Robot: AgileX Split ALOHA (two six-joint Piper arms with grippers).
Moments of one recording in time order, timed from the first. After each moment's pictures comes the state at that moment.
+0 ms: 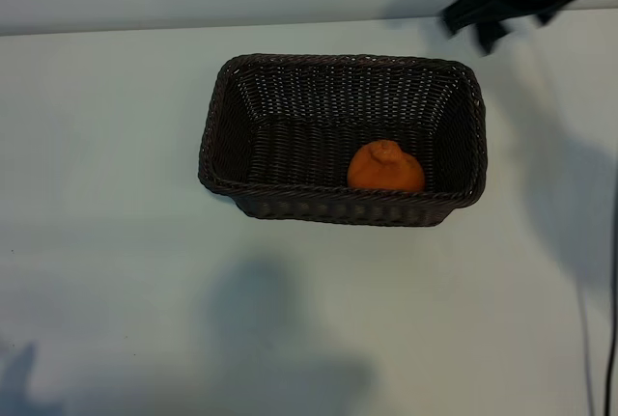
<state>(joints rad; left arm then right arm) -0.10 -0.01 -0.50 -0.05 1.09 0.02 0.18 1.97 -1.82 -0.16 1.22 -0.01</state>
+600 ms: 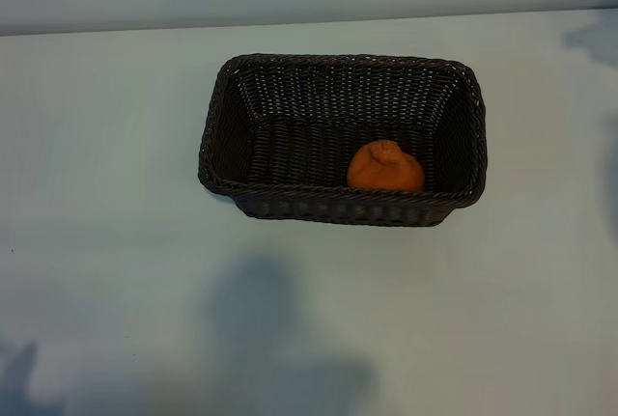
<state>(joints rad) -0.10 -0.01 -0.50 -0.05 1.09 0.02 -0.28 1.97 -1.82 -0.07 1.22 -0.01</state>
